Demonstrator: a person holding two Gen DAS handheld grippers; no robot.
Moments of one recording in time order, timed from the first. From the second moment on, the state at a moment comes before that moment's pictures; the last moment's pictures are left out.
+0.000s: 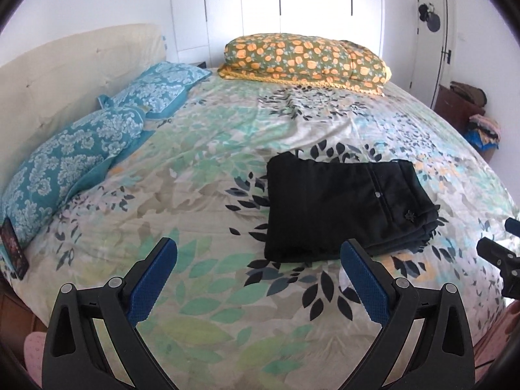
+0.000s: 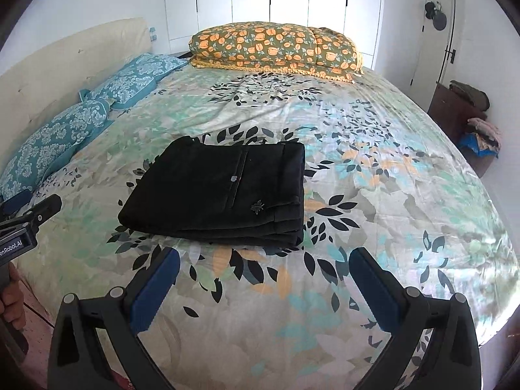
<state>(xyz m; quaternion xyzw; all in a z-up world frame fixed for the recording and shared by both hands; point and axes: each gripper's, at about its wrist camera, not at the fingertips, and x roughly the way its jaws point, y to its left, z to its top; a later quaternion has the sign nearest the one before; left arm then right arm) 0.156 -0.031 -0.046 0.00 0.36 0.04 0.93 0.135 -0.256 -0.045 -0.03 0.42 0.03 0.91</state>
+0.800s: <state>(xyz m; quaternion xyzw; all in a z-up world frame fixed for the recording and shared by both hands) 0.109 -0.042 -0.026 -0.03 0.41 -0.04 0.91 0.073 -0.230 -0.028 -0.03 0.43 -0.01 0.90</state>
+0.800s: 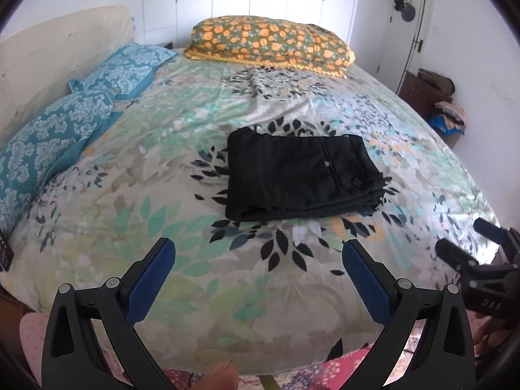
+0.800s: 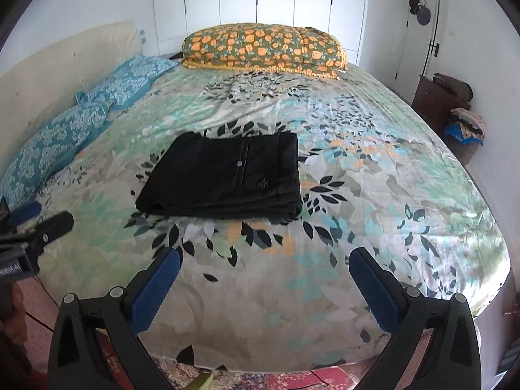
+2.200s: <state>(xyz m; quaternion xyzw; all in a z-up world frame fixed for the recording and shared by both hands) 0.112 -0.054 -0.014 0.01 0.43 0.01 0.90 0.071 -0.230 -0.005 -0.06 0.39 -0.04 0.92</state>
